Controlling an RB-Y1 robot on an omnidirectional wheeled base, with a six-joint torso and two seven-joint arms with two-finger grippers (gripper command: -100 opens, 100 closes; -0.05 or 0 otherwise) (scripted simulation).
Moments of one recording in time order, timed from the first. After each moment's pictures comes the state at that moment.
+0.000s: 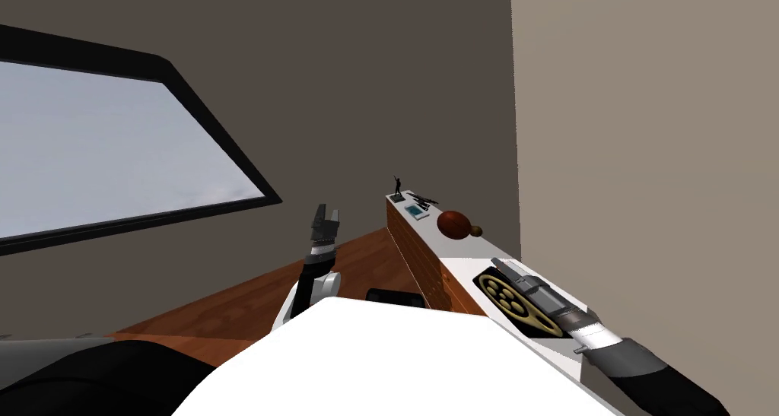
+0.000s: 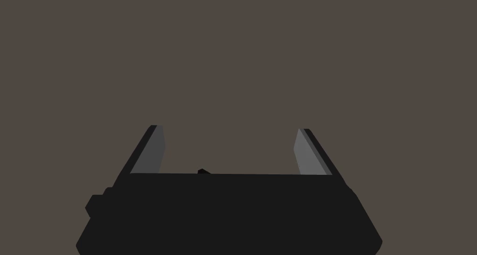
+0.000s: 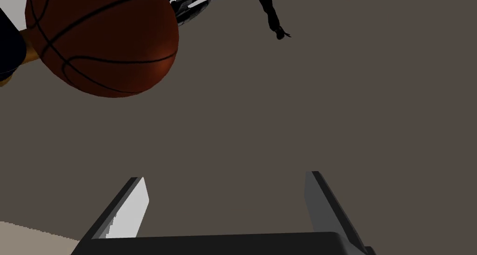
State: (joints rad) left arm 0.52 -0.02 0.03 -2.21 -0.01 -0.51 0.01; right arm 1.01 -0.77 -0.32 -2.03 0.15 -0.55 0.13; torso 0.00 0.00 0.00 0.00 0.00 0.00
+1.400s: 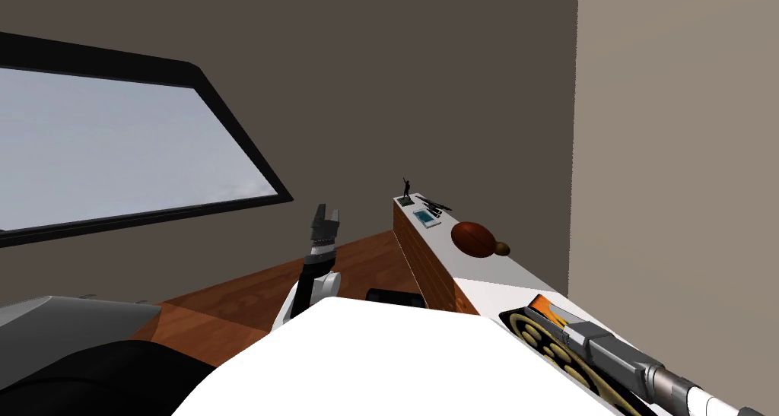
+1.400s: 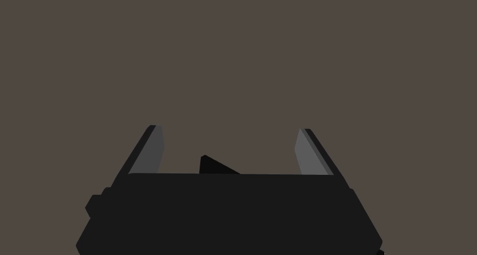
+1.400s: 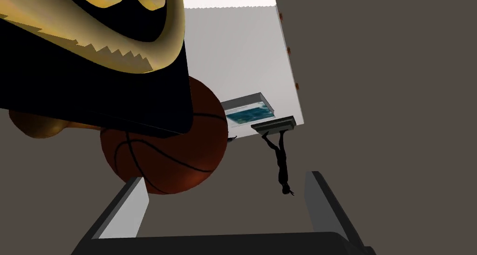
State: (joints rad) left arm 0.52 -0.02 0.03 -2.21 -0.01 -0.51 0.01; right arm 1.36 -1.09 -0.43 -1.92 0.29 -0.51 0.18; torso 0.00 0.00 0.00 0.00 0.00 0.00
